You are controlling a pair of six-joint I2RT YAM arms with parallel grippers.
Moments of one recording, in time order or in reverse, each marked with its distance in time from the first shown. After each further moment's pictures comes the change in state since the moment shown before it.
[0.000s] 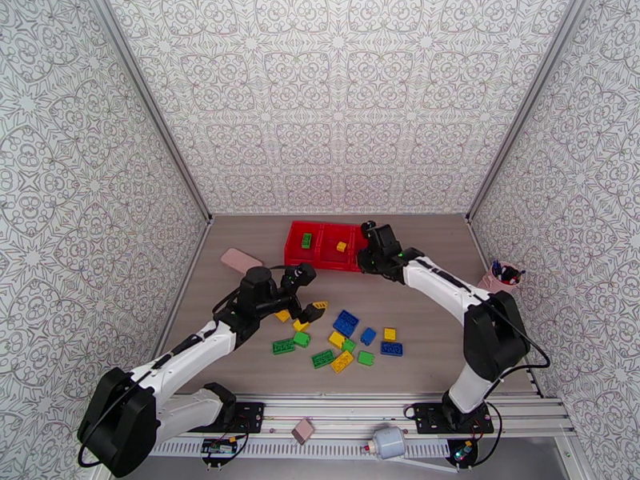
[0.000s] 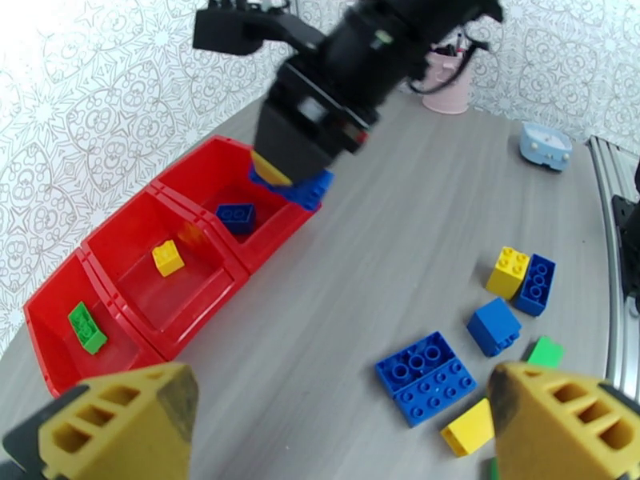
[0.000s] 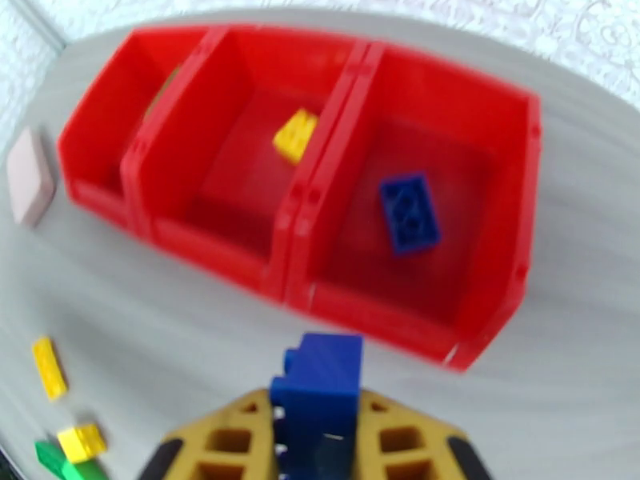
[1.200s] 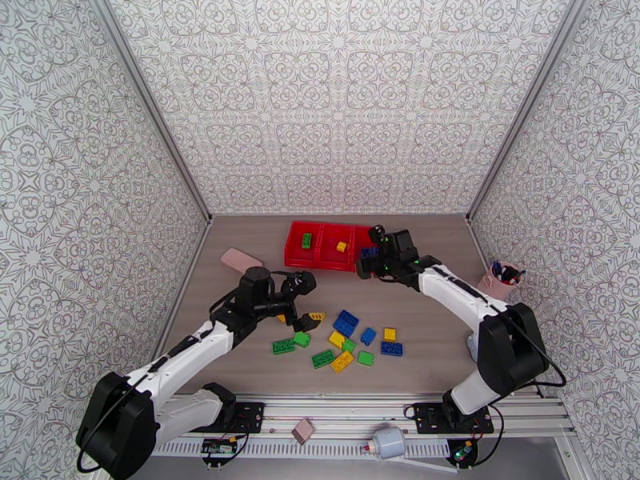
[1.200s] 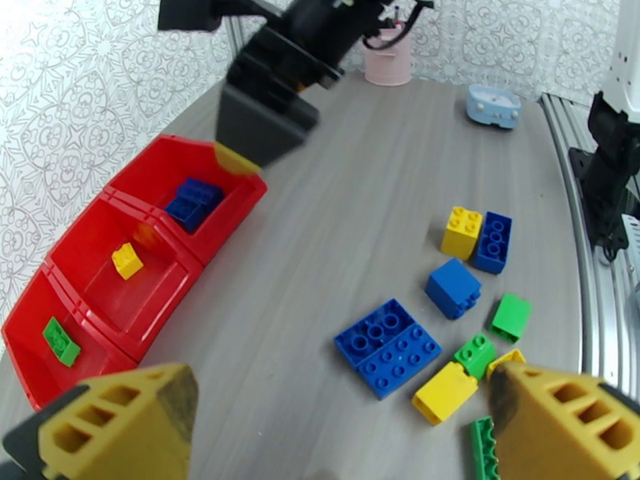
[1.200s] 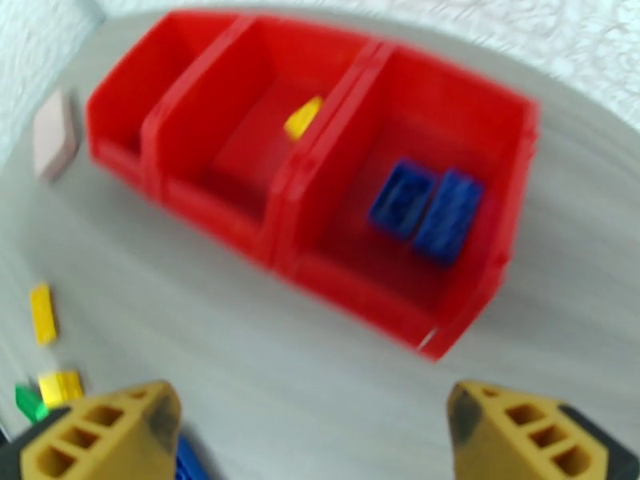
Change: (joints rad) left arm 0.037 -0.018 0.019 -0.167 0.160 0.151; right arm -0.022 -0.175 -0.250 0.035 -0.168 -0.161
